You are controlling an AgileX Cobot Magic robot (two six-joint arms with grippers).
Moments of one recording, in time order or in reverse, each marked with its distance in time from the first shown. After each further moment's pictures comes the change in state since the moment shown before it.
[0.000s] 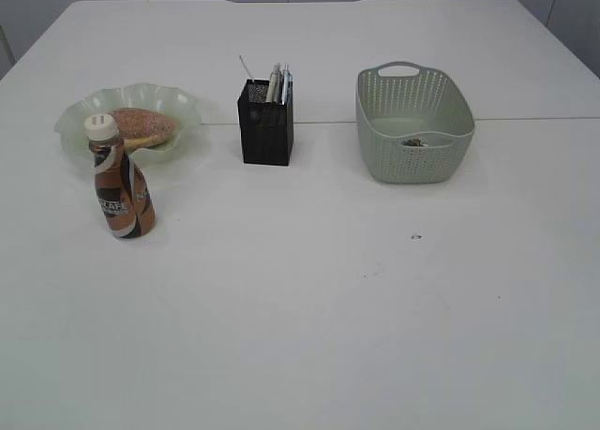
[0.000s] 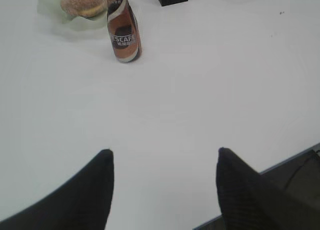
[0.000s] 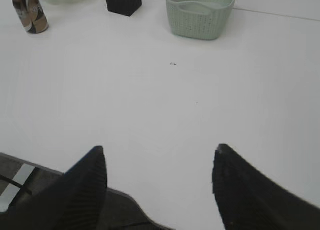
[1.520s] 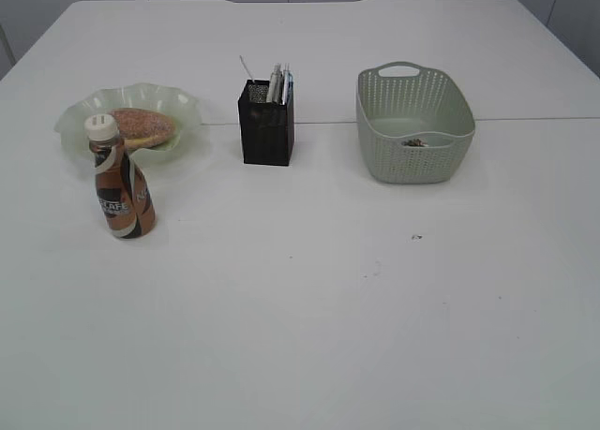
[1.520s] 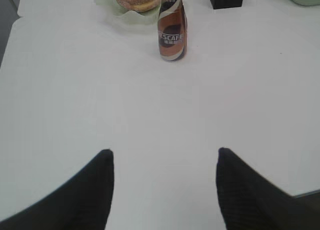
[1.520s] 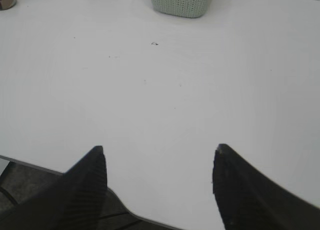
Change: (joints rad) left arm 0.201 0.000 0.006 -0.003 -0.017 0.000; right arm -0.051 0.000 0.099 -0.025 -0.041 -0.041
